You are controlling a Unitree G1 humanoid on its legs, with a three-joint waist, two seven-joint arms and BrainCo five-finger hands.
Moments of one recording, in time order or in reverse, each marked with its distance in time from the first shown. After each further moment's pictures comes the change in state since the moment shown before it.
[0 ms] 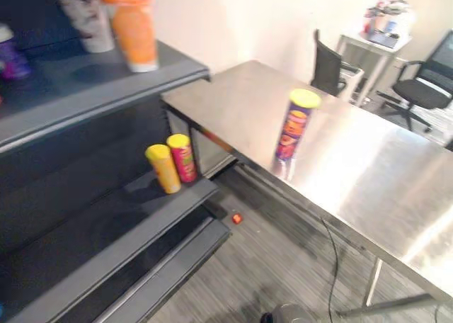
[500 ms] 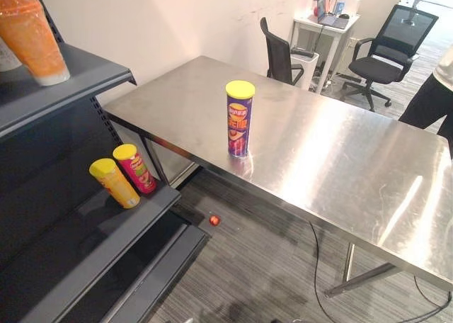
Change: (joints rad) left arm -0.027 -0.064 0.046 -0.004 -0.046 -0.009 0.017; right arm -0.089 0.036 0.153 0.015 -0.001 0.023 0.003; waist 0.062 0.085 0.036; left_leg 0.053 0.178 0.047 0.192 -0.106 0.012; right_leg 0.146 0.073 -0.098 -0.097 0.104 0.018
